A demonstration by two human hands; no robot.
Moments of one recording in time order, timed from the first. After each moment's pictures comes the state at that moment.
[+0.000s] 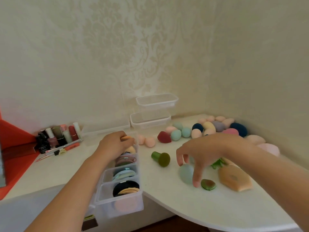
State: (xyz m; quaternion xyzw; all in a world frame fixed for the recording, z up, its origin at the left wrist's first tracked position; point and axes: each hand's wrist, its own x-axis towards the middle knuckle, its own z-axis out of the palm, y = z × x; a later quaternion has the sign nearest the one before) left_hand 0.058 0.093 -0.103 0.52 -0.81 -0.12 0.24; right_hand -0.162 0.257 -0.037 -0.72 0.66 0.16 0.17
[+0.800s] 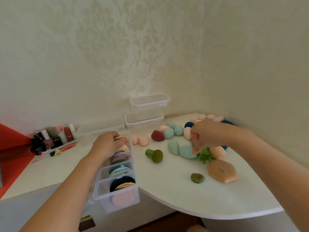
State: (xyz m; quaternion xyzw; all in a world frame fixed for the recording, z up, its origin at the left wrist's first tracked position) left_hand 0.057 0.102 -0.101 0.54 -0.80 -0.11 0.25; right_hand -0.202 0.269 -0.031 -0.65 0.76 0.06 0.05
